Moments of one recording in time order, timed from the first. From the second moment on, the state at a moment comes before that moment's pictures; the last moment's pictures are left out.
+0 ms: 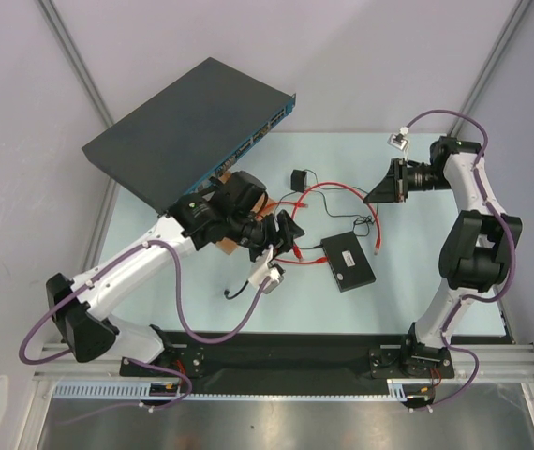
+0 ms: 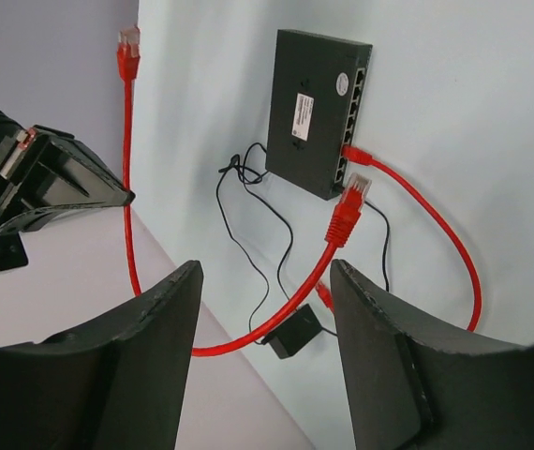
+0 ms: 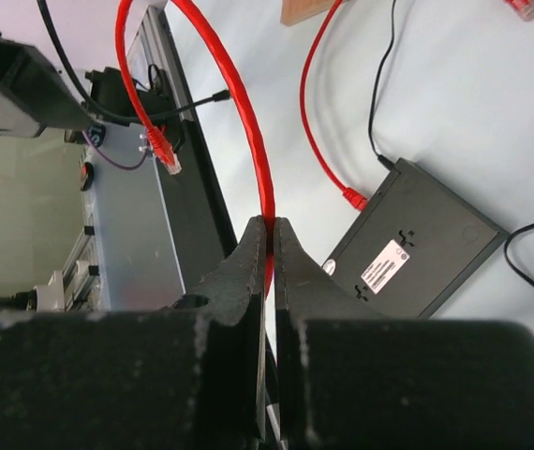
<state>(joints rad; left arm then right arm) -0.84 1.39 1.41 -0.91 0.62 1.81 -0.16 1.87 1.66 -1.33 -1.27 -0.72</state>
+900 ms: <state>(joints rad) -0.86 1.44 1.35 -0.94 0.52 1.96 -0.11 1.79 1.56 -1.34 -1.27 -0.74</state>
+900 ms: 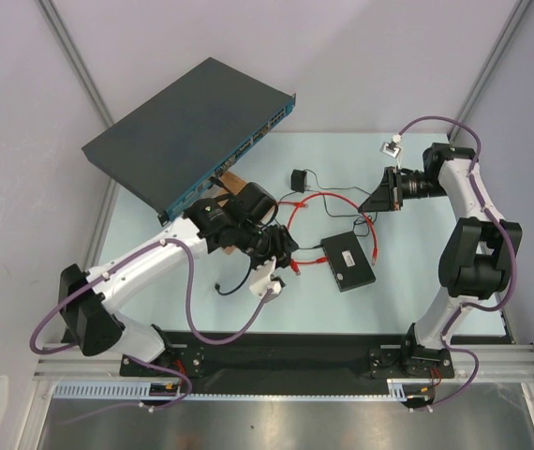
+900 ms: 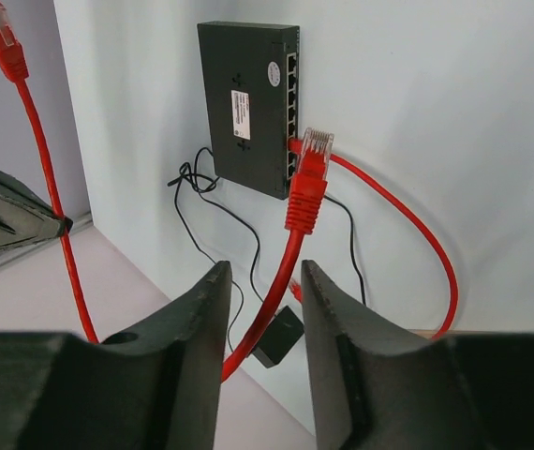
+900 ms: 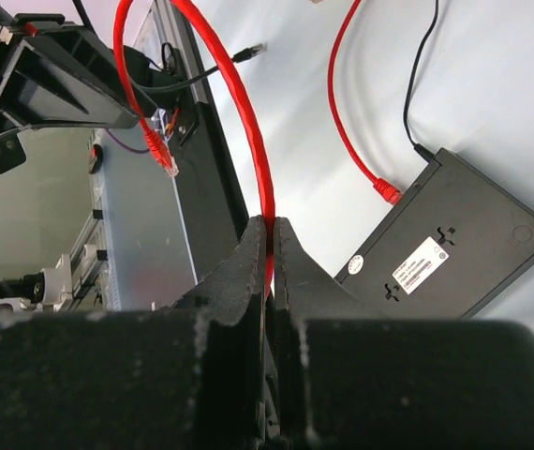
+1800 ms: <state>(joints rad) -0.88 1.51 1.32 -0.77 0.61 1.13 0.22 1.80 1.47 -0.75 -0.97 -0.05</state>
